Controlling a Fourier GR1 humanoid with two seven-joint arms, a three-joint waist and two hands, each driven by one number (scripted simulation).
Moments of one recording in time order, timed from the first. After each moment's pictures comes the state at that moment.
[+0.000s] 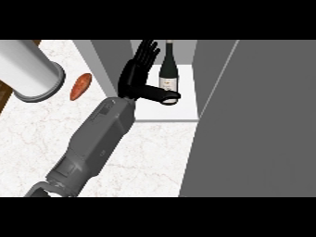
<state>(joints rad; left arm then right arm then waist) -0.92 0.00 -0.20 -0.53 0.58 0.00 -0.53 0.36 -0.68 0.63 -2.51 -0.01 -0.57 0.01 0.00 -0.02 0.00</state>
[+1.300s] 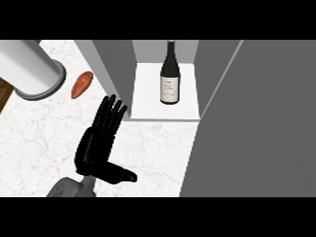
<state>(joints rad) -0.13 0.17 -0.39 -1.38 0.63 0.00 -0.43 0.35 -0.78 0.62 -2.52 -0.01 -0.52 0.00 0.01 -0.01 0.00</state>
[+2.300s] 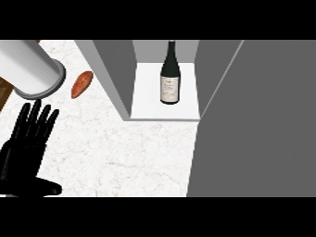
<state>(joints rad) 0.06 0.44 -0.15 -1.54 0.74 -0.16 -0.43 0.29 -0.87 0.79 -2.51 -0.01 -0.29 0.00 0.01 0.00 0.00</state>
